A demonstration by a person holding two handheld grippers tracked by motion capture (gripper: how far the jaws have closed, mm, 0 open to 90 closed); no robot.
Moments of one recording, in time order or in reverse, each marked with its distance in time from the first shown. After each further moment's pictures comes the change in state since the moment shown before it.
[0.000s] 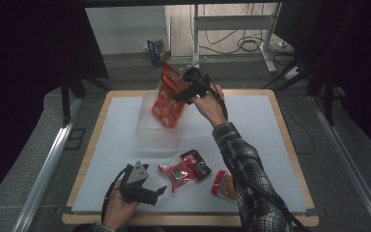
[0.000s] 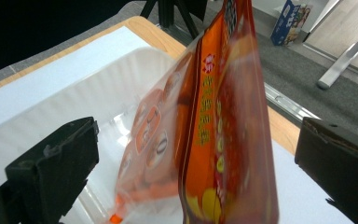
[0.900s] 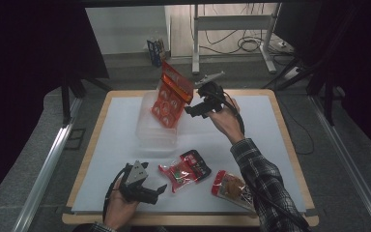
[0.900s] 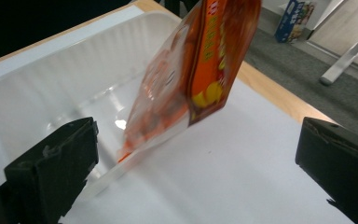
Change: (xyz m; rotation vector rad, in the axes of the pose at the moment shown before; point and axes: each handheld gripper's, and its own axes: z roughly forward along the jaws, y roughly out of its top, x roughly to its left) left arm -0.001 0.002 -0.002 -0.046 0.019 0.004; right arm -0.001 -0.051 -0.038 -0.007 0.019 -0.019
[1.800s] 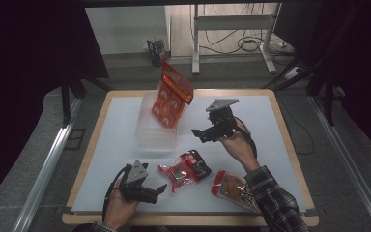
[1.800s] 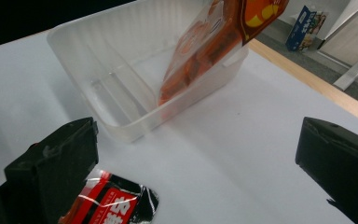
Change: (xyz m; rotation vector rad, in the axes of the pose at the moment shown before) left arm 0.000 0.002 -0.001 0.026 -0.002 -0.029; right arm 0.032 -0.065 -0.037 -0.057 0.038 -0.038
